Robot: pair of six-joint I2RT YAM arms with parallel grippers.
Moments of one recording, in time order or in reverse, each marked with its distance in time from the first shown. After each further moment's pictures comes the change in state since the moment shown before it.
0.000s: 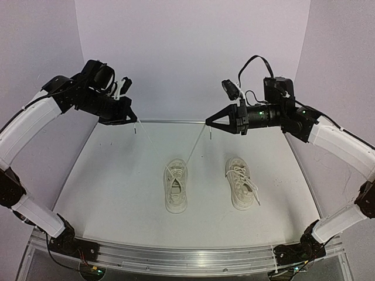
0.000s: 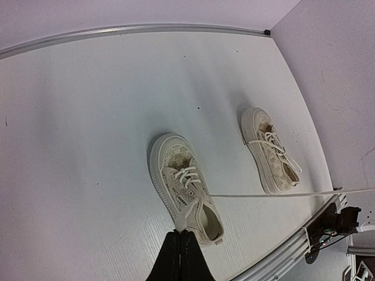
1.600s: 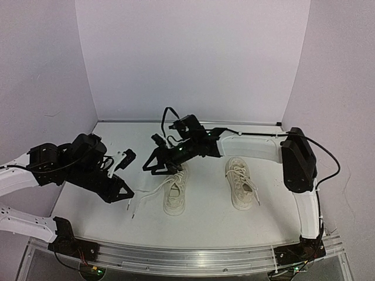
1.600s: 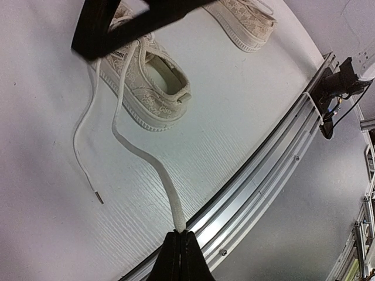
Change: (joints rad) left arm -0.393 -0.491 -0.765 0.159 0.037 -0.024; right arm 0.252 0.779 0.420 -0.001 0.039 0.060
